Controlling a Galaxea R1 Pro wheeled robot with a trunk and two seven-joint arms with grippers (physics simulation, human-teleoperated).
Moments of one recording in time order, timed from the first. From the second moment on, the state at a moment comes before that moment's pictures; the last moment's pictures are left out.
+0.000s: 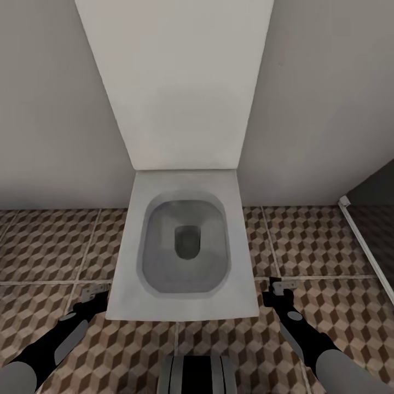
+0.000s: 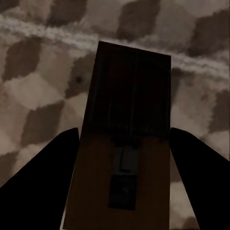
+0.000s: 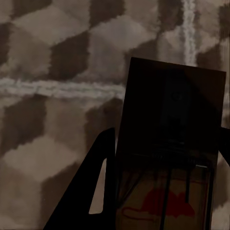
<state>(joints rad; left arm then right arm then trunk) -0.57 0.35 -0.46 -0.64 0.76 0.06 0.20 -0.64 -0.13 0.26 -0.43 -0.18 -0.14 -0.11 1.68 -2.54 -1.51</state>
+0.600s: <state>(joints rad) -0.57 0.34 -0.46 -0.64 0.76 0.06 0.20 -0.64 -0.13 0.26 -0.43 -0.17 -0.14 -0.11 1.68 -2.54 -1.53</state>
